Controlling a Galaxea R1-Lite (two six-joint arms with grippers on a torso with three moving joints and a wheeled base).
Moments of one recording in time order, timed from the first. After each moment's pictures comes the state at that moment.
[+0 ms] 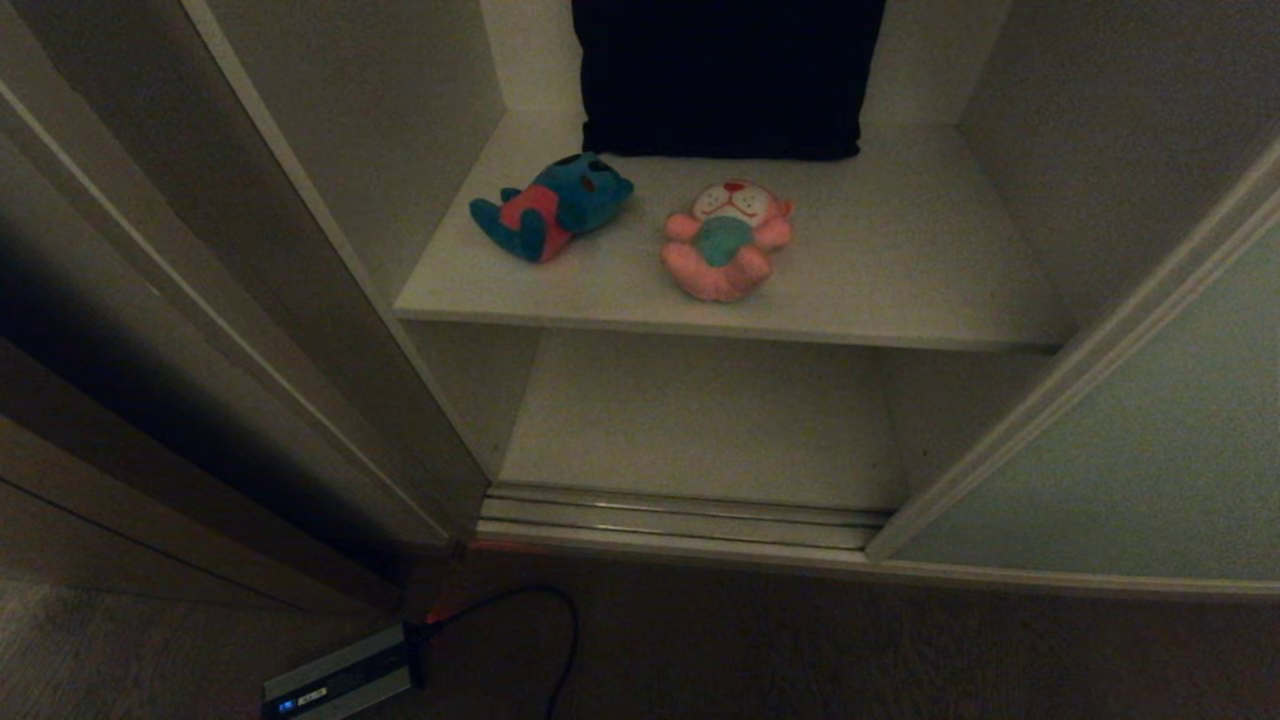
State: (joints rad) left arm -0.01 0.00 0.00 0.01 -0.03 0.09; right arm -0.01 0.00 0.00 0.00 0.01 -0.01
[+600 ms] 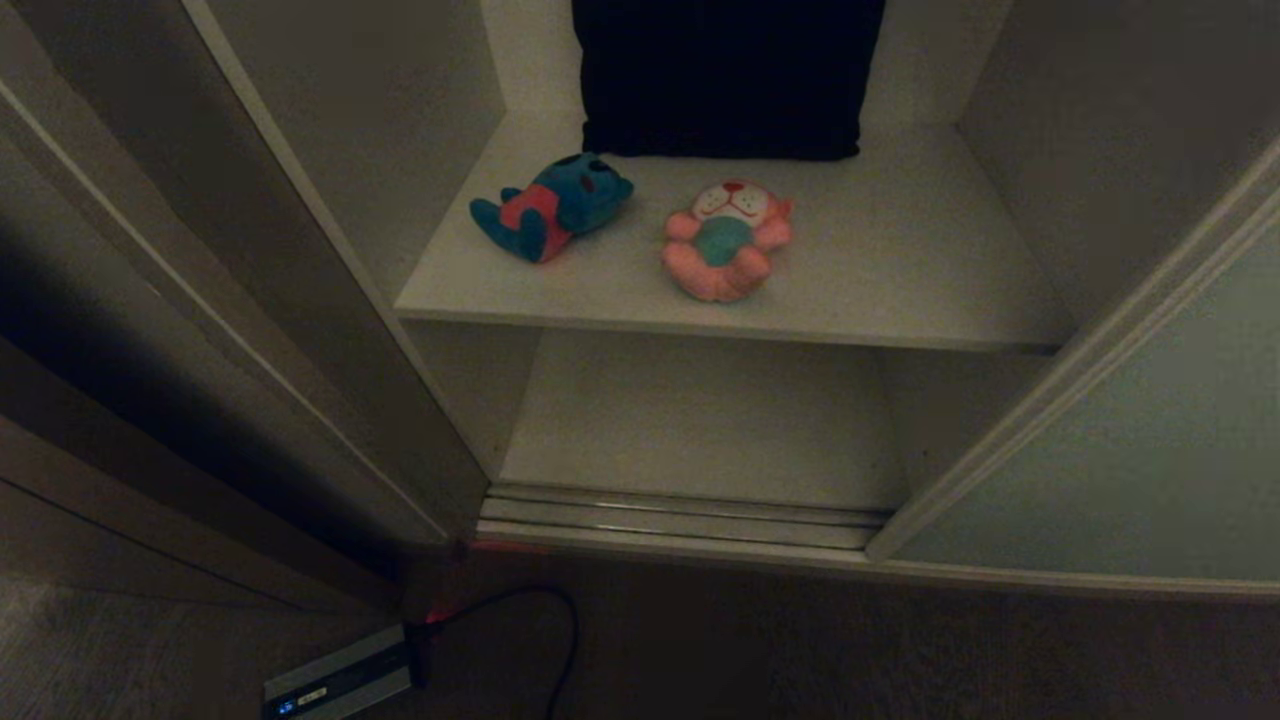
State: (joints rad) left arm -0.02 0.27 -0.58 0.01 -0.13 0.09; right arm -0.01 0.00 0.00 0.00 0.01 -0.01
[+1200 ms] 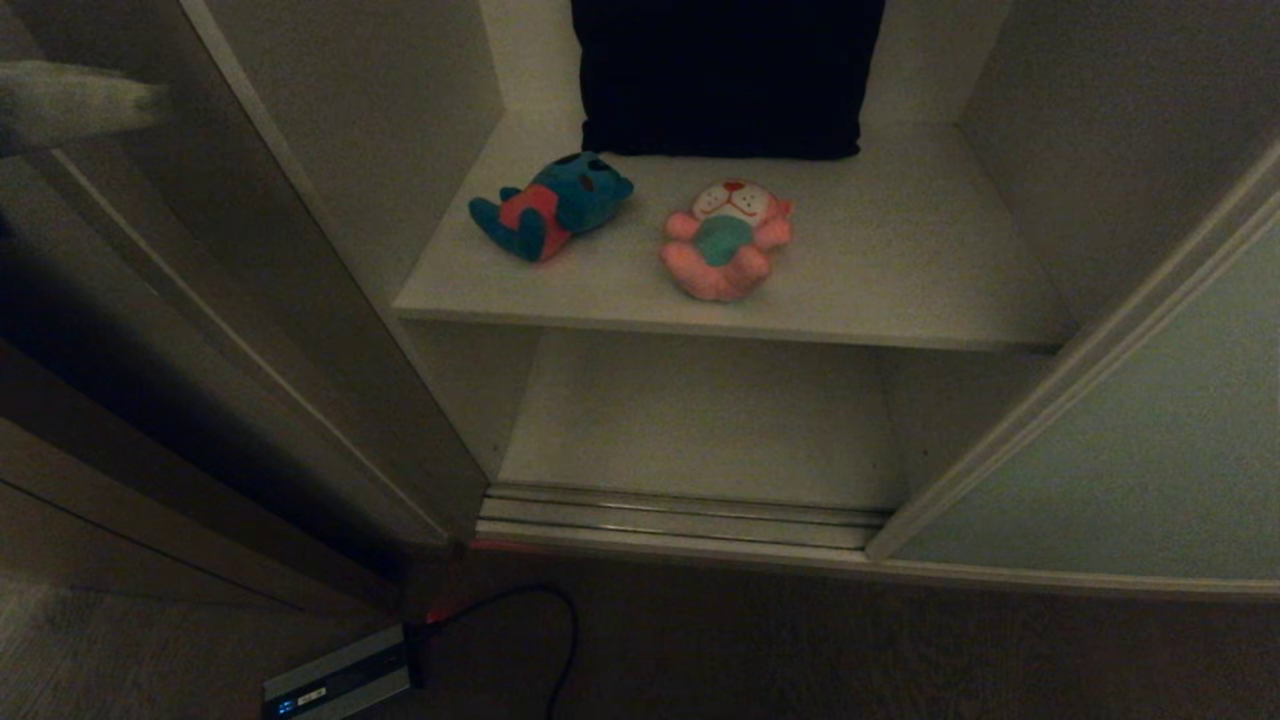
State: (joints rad) left arm -0.10 1.11 -1.27 0.06 -0.34 0.10; right arm -0.01 0.00 0.00 0.00 0.01 -0.01
